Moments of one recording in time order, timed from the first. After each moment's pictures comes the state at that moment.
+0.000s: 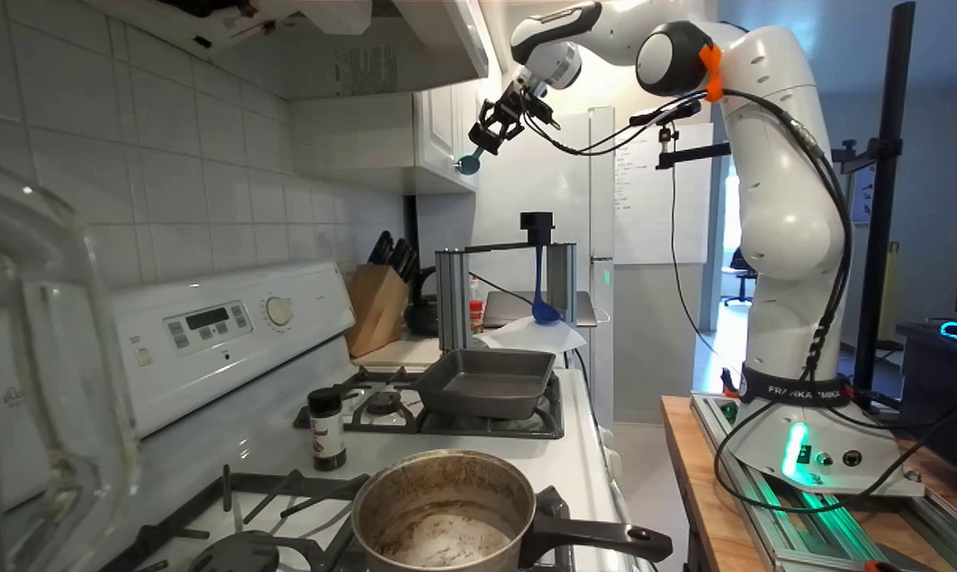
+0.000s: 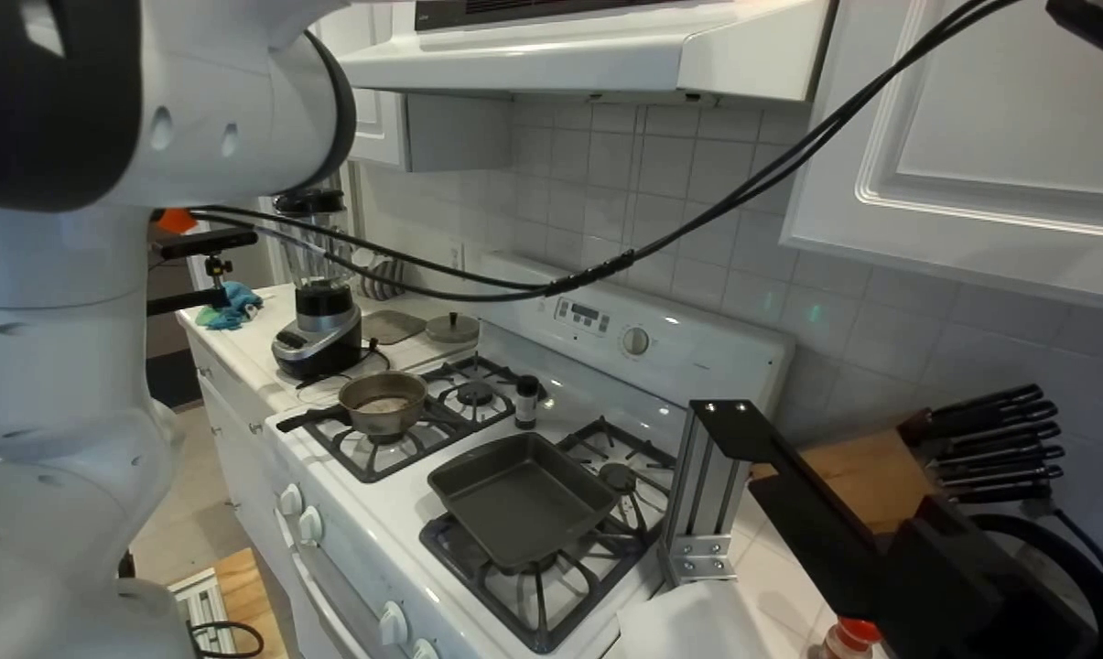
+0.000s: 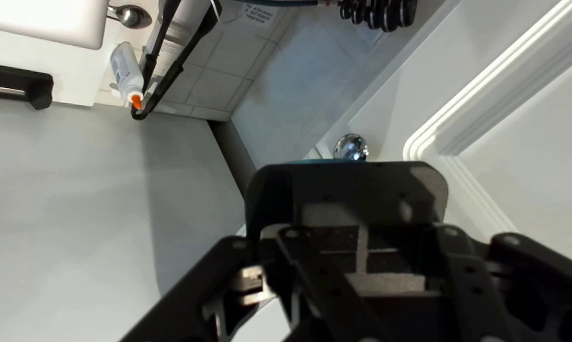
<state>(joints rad) -0.52 0.25 -0.34 -1.21 0.50 2.17 0.02</state>
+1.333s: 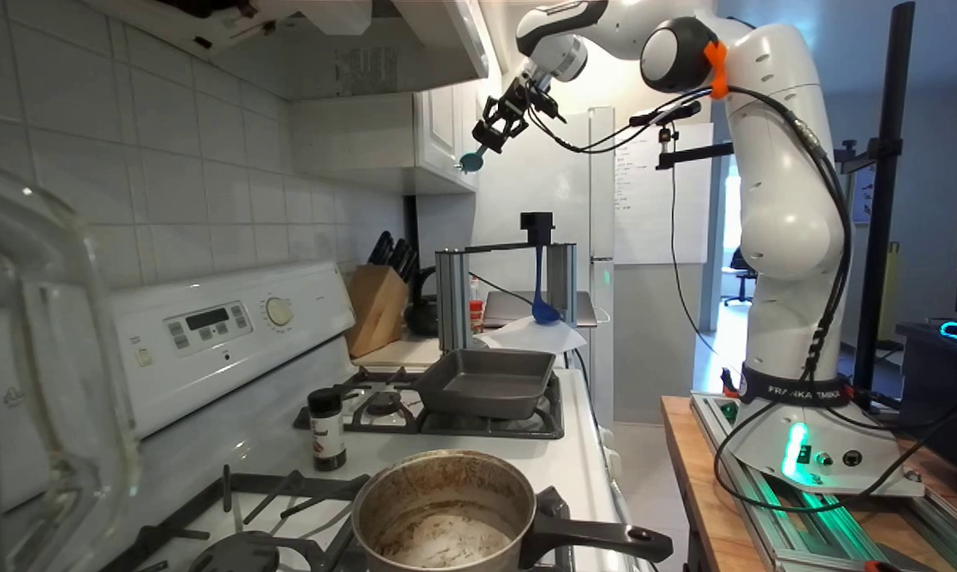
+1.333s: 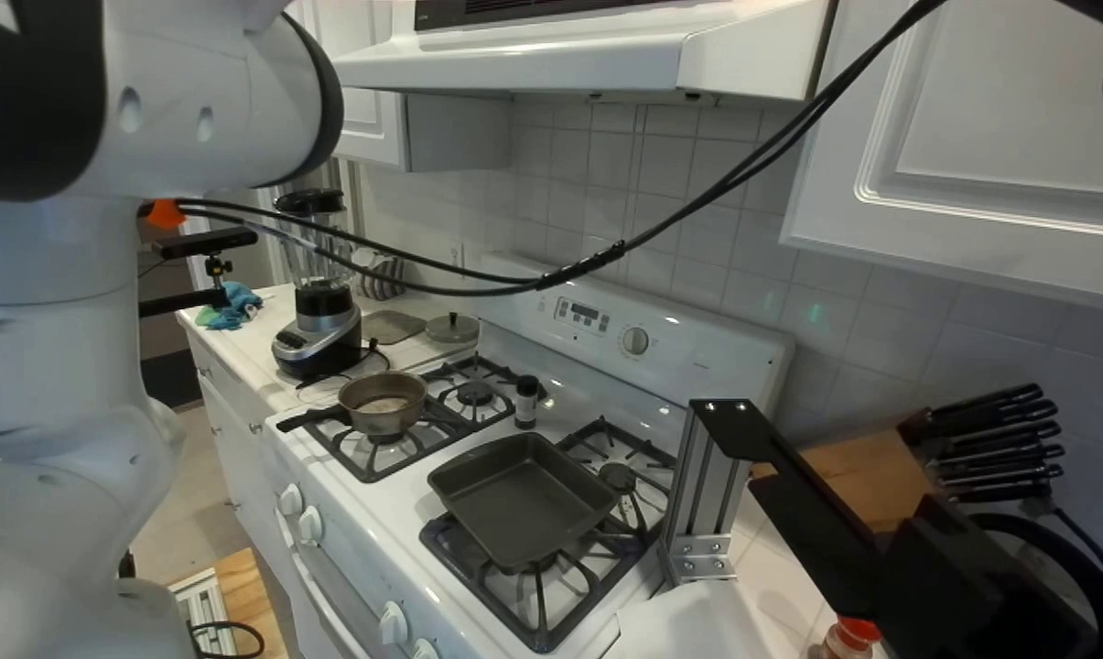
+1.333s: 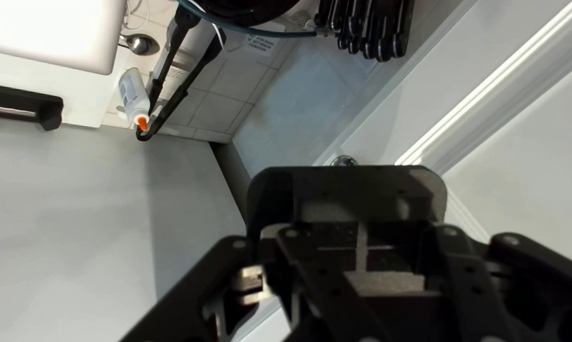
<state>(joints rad) -0.52 0.22 -0.35 -1.21 0.50 2.08 0.01</state>
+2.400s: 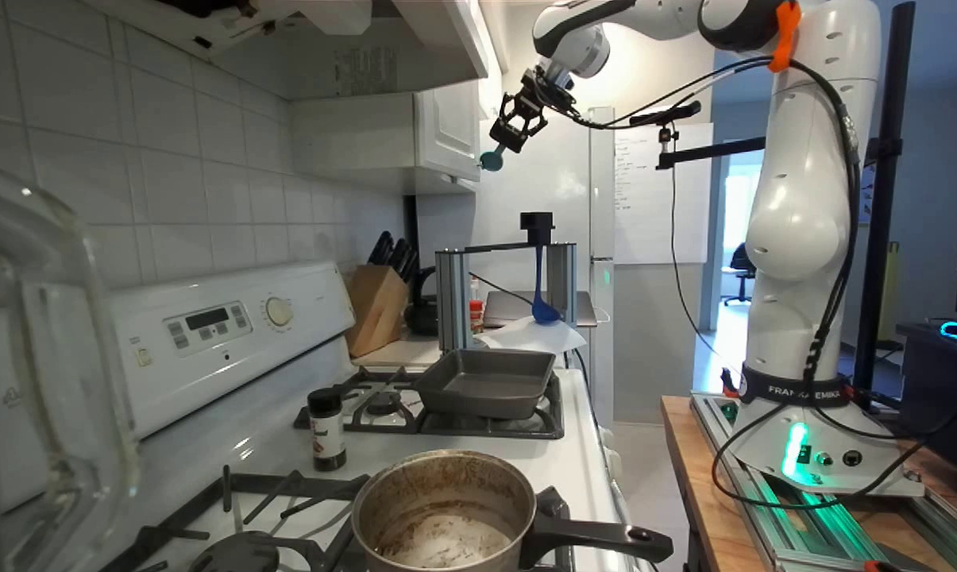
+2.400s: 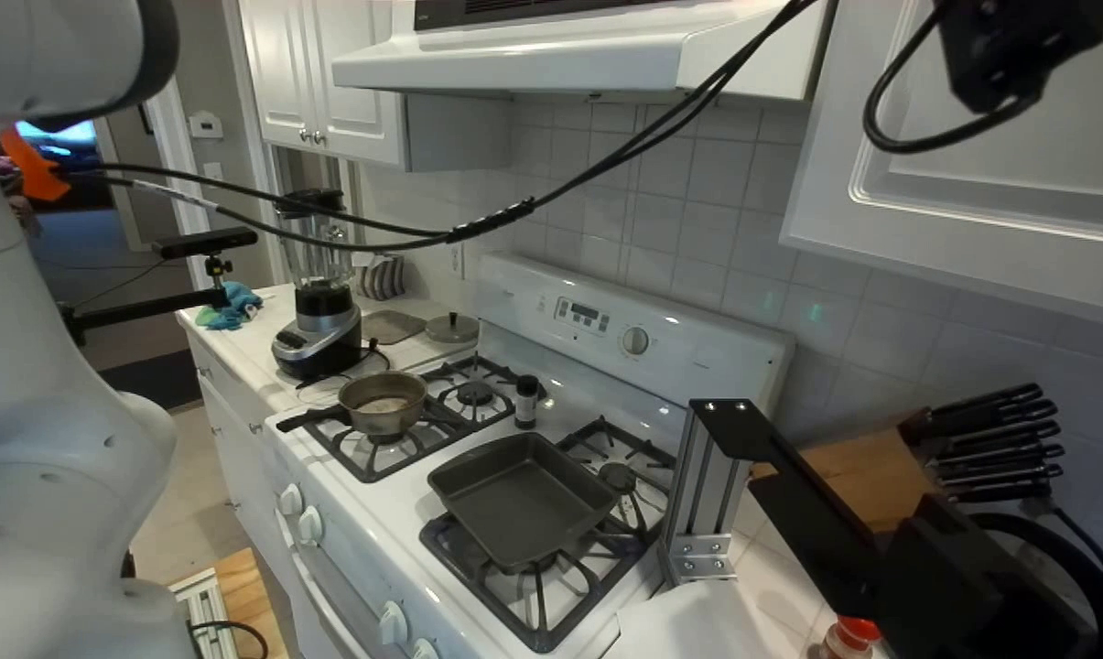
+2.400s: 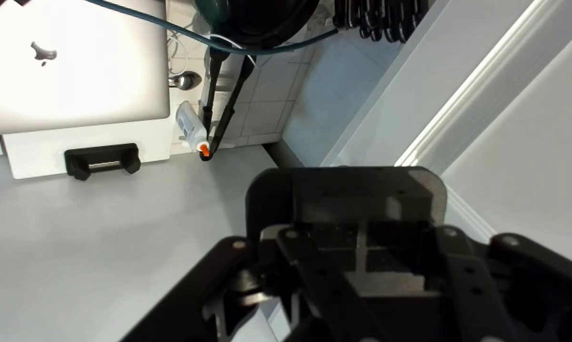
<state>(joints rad) -0.45 -0.06 -0.33 -1.59 0.27 2.28 0.37</state>
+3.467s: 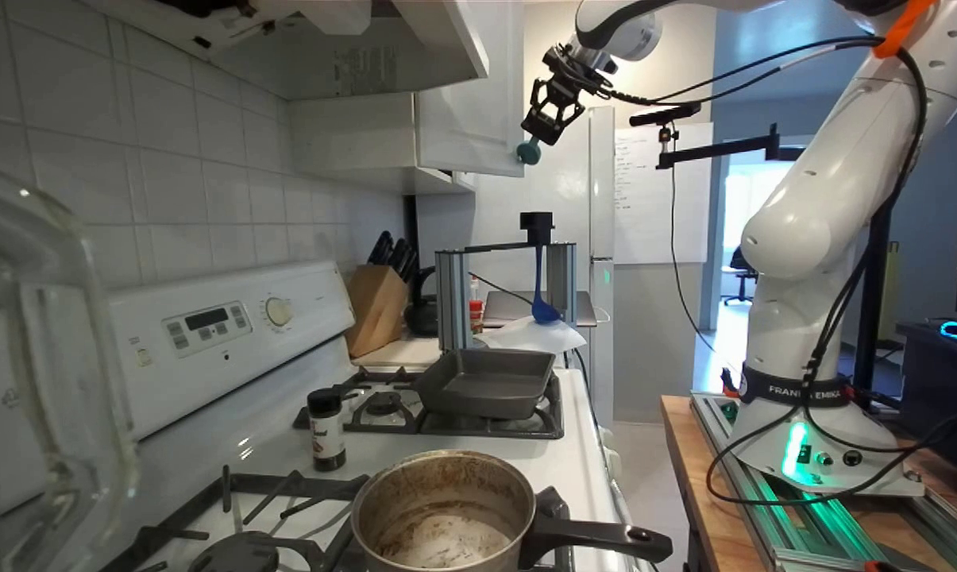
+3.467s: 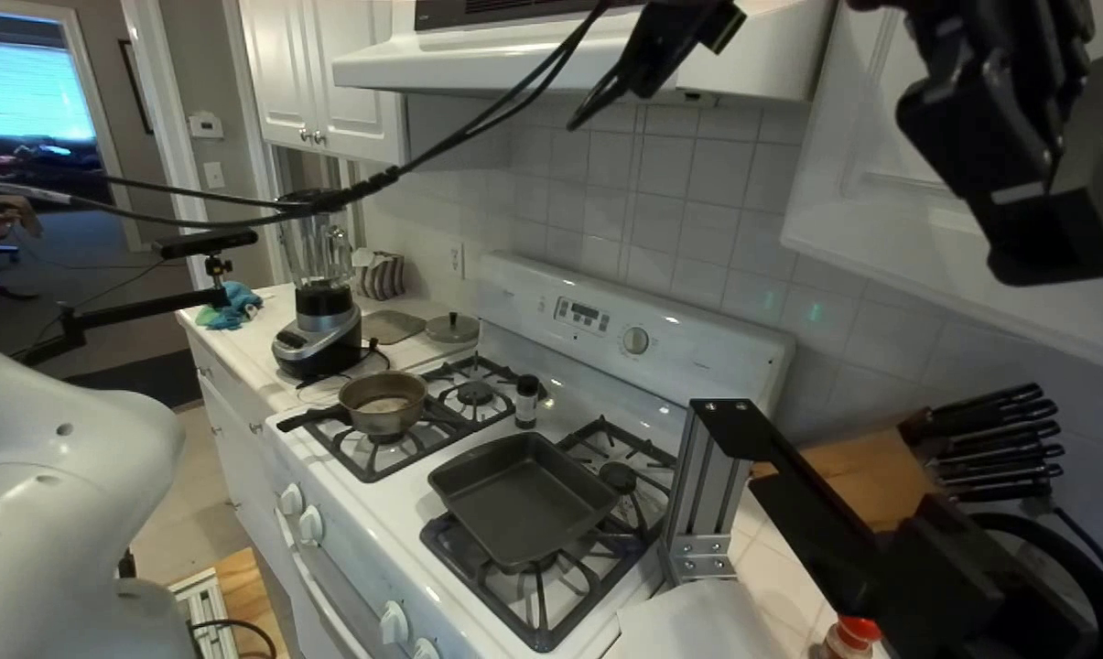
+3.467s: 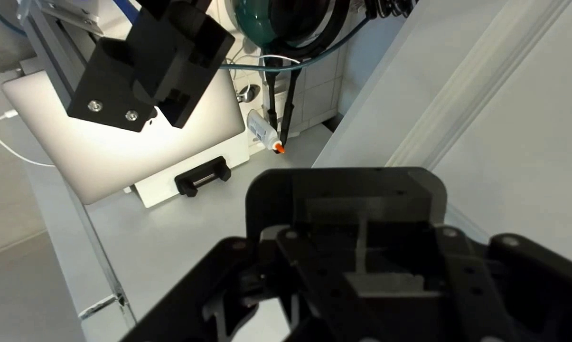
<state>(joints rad) -0.53 -0.47 -0.19 -2.03 -0.06 2.37 0.89</state>
